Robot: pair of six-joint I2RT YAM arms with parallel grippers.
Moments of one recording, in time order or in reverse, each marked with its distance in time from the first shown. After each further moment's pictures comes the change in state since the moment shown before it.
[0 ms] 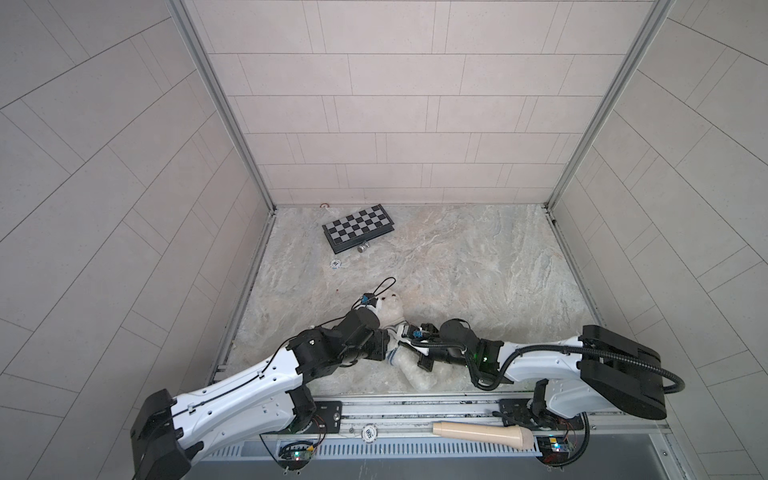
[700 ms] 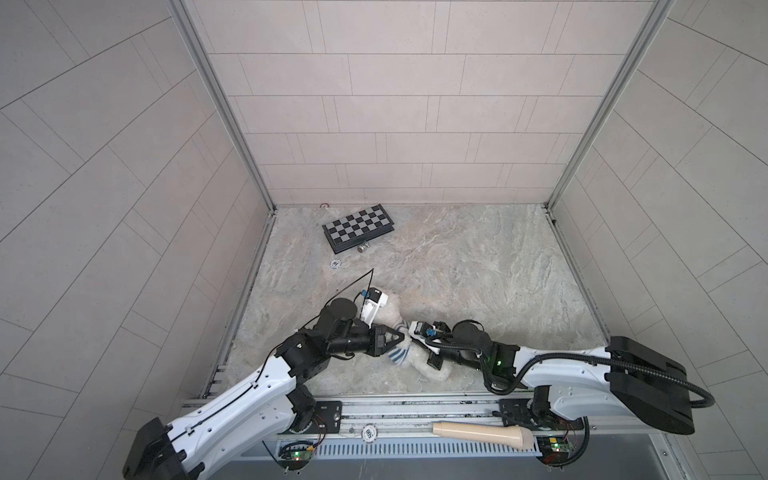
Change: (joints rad) left arm 0.177 -0.072 -0.113 0.333 0.528 0.037; right arm -0.016 -0.172 -0.084 -0.035 0.071 0.009
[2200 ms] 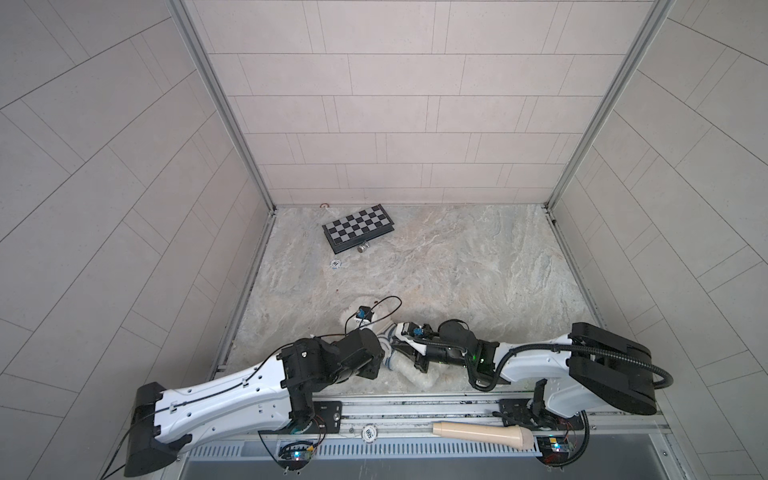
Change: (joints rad) left arm -0.412 0.010 0.158 -0.600 -0.763 -0.147; right arm 0.025 0.224 0.080 0.179 -0.135 0.085
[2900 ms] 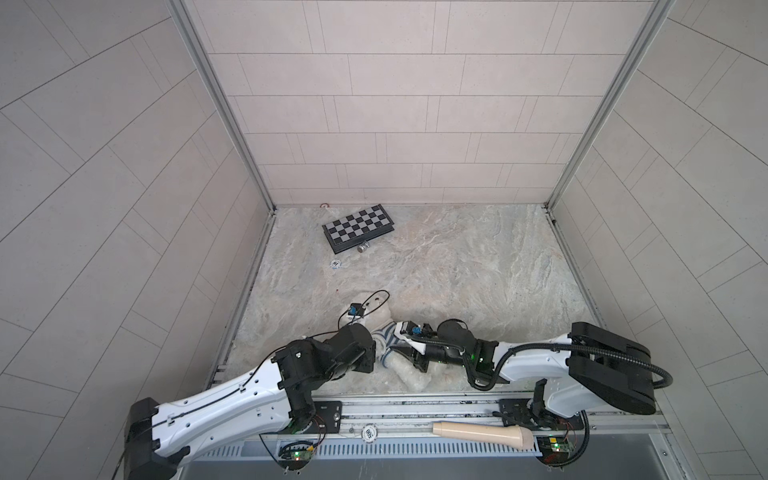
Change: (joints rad) left arm 0.153 -0.072 -0.069 0.061 0.045 0.054; right arm 0.000 0.011 0.011 -0.038 0.018 0.011
